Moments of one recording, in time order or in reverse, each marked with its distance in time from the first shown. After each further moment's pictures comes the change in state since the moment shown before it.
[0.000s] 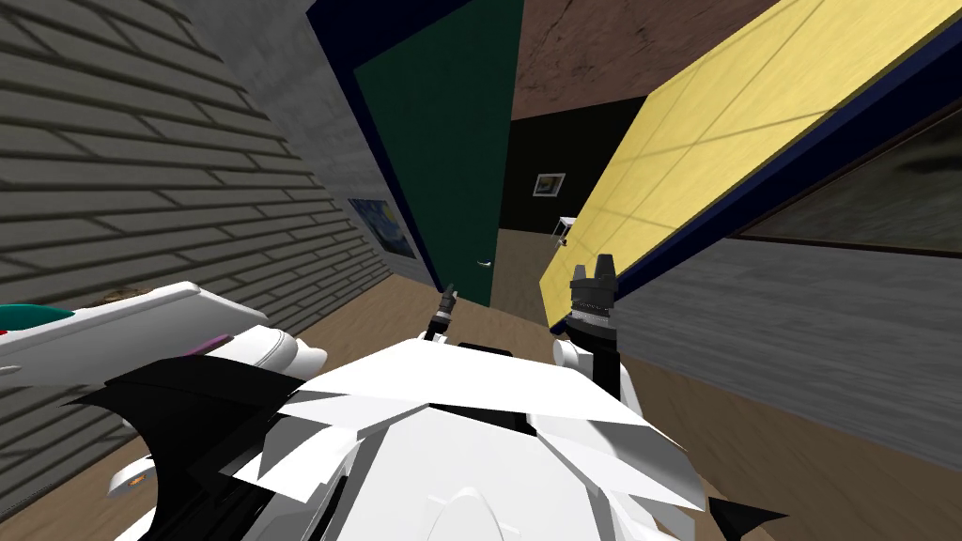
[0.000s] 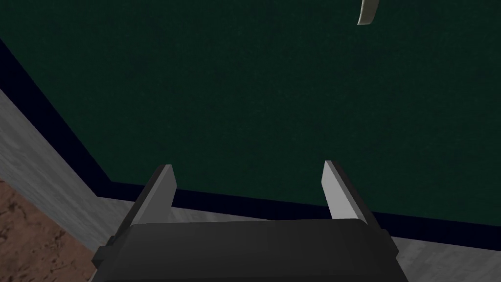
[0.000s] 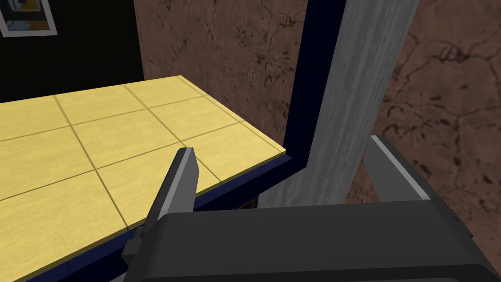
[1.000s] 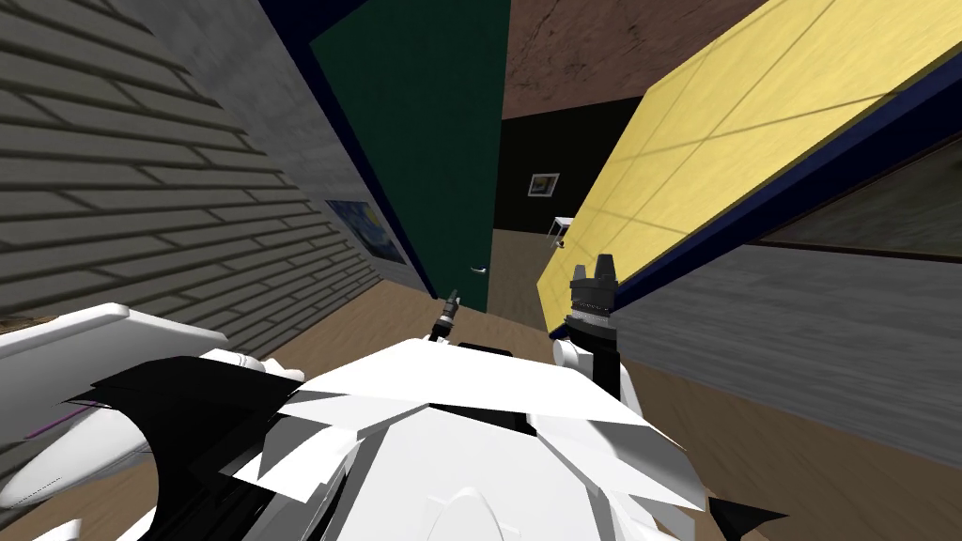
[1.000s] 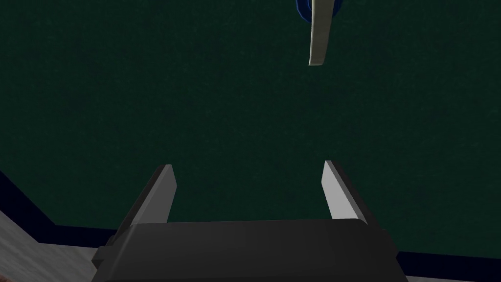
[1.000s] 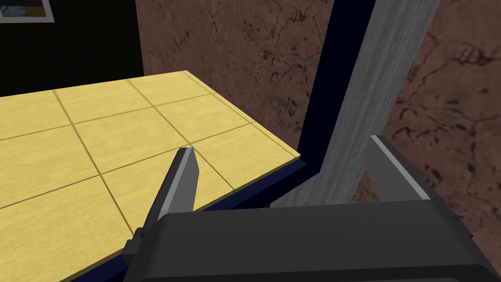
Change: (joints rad) arm -0.053 -0.006 -0.016 0.190 0.000 -0.040 0.007
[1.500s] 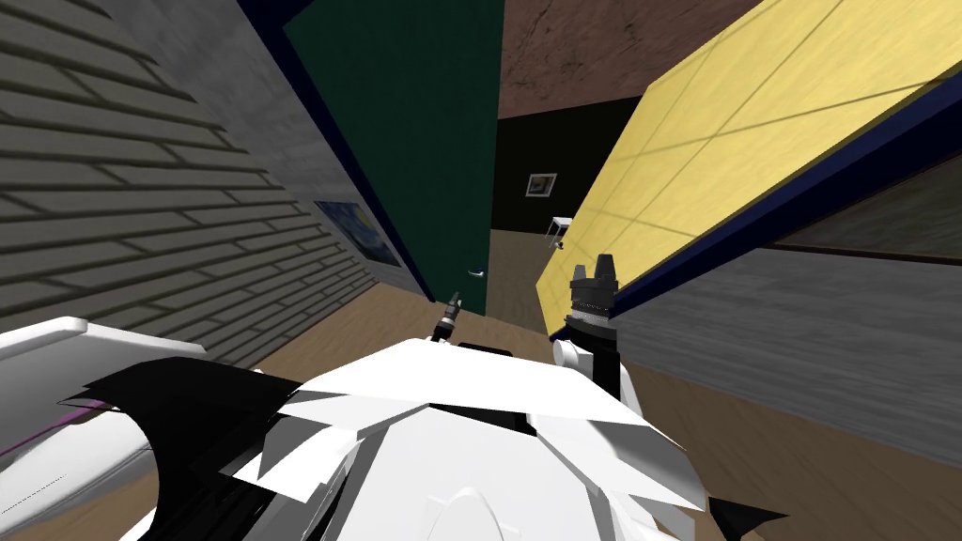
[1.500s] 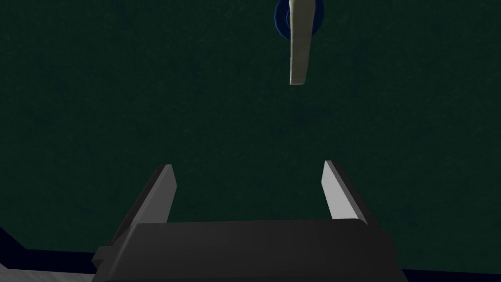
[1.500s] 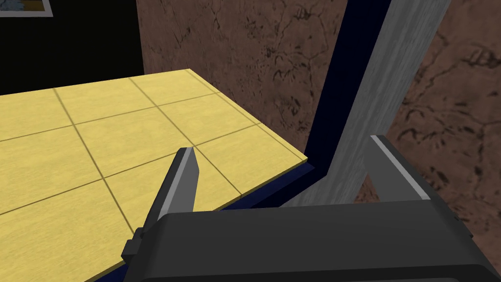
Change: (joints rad) arm -0.025 -0.008 -0.007 0.084 -0.001 -0.018 0.001
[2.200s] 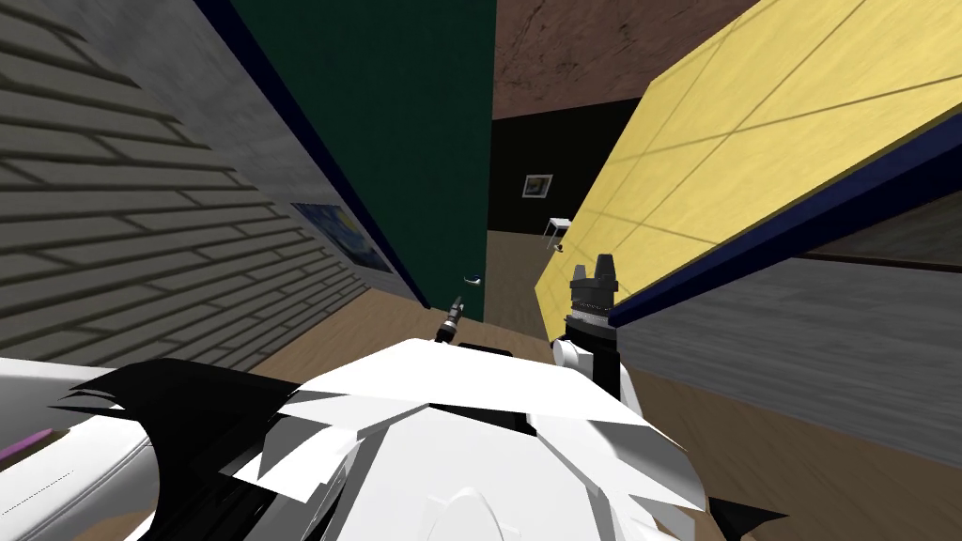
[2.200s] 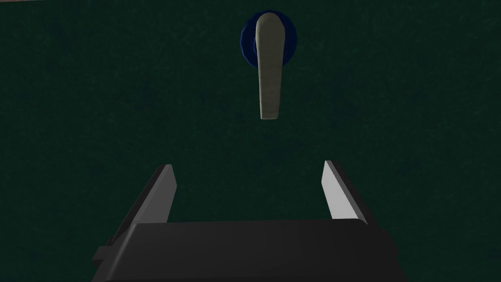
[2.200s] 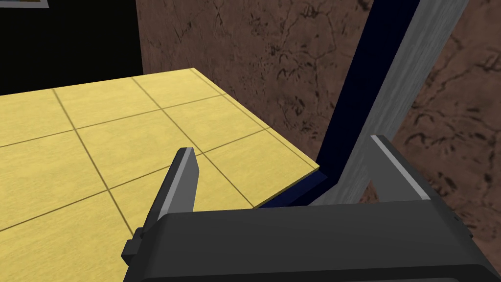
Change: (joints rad) arm -0.038 -0.018 -0.011 0.135 -0.001 -0.030 0.003
